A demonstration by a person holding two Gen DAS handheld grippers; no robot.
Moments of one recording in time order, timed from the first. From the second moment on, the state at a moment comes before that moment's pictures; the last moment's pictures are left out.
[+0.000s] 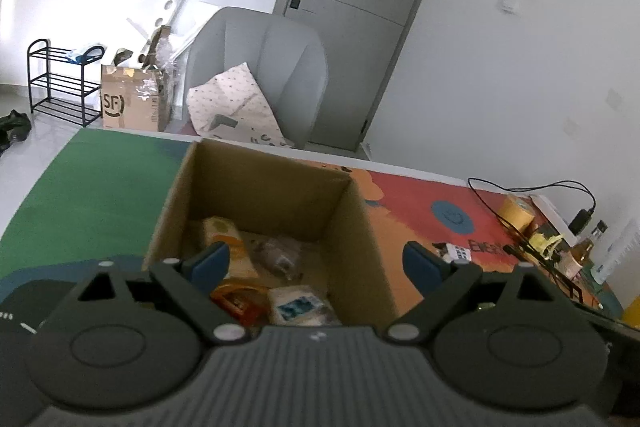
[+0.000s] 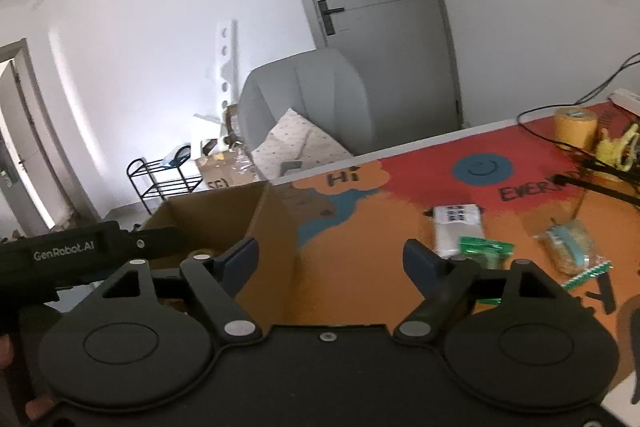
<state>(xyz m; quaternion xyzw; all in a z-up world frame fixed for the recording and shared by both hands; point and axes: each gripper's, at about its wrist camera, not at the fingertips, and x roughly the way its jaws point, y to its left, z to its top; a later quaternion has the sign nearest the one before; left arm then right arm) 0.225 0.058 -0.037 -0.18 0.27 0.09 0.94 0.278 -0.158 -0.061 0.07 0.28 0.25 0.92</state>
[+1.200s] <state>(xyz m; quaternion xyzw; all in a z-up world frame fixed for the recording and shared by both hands) 0.283 -0.064 -0.060 -0.13 0.30 0.00 0.95 0.310 -0.294 -0.100 0.13 0.30 0.13 0.94</state>
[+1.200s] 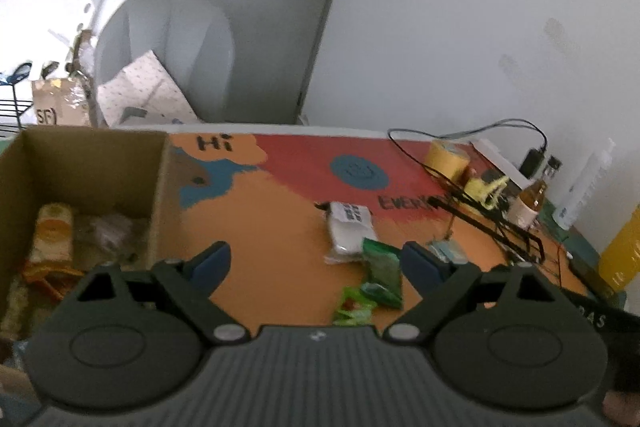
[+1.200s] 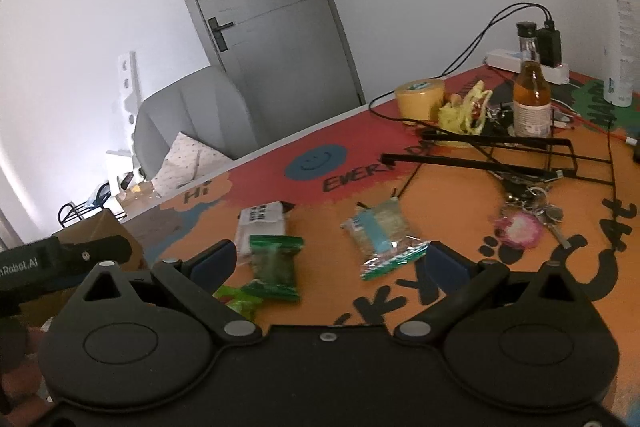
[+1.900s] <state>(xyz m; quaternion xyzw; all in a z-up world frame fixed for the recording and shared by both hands) 0.326 -0.109 -0.130 -0.11 0.38 -0.02 0.92 0.338 -0.307 -0.131 0.12 0.32 0.13 0.93</state>
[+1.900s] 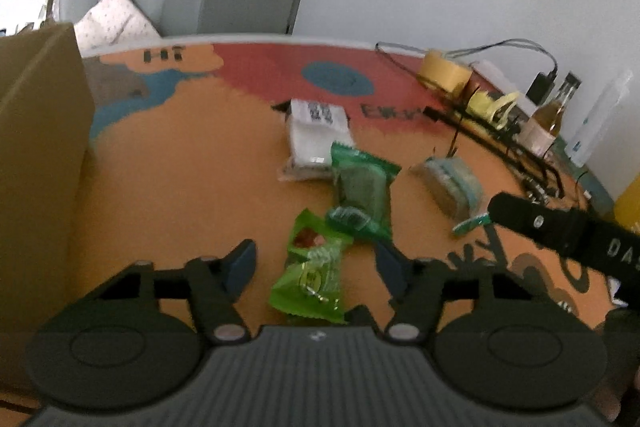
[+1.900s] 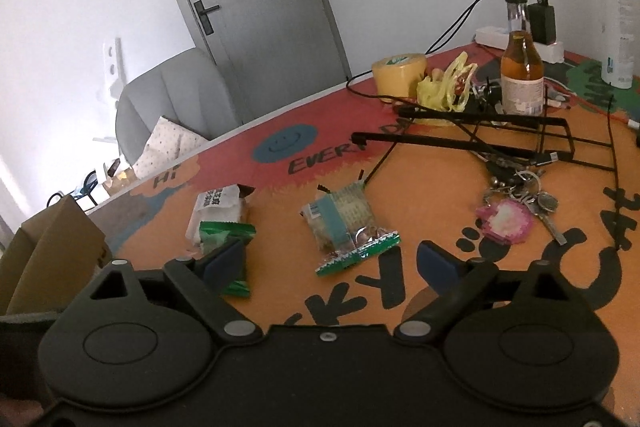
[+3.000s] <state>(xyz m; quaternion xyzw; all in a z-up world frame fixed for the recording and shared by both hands) 0.352 -0.074 -0.124 -0.12 0.36 0.03 0.92 0.406 -0.289 -0.156 0.09 0.34 0.13 0.93</state>
